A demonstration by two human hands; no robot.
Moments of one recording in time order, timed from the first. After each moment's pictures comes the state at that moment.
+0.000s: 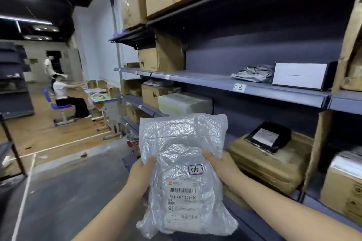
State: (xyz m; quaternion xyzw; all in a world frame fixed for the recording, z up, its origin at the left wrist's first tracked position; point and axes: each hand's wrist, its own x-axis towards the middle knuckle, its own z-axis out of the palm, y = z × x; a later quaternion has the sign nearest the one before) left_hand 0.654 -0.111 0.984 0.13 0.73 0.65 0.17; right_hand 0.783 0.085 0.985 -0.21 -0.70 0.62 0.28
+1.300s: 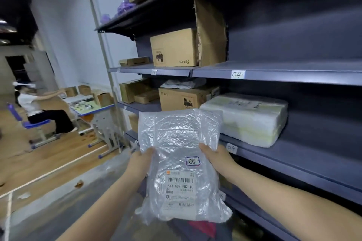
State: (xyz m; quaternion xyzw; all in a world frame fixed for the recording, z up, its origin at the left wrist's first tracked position) left_hand 0.102 -0.072 0.991 0.17 0.79 0.57 0.18; right_hand 0.262 0.096 0.968 -0.30 -0.70 0.59 0.28
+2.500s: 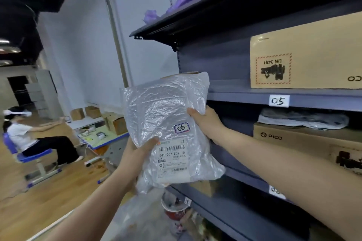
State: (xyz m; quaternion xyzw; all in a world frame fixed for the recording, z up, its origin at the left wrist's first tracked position) left_hand -0.479 -0.038 1.082 0.28 0.64 0.69 0.19; right_hand -0.374 0.152 1.114 -0.20 -0.71 0.55 0.39
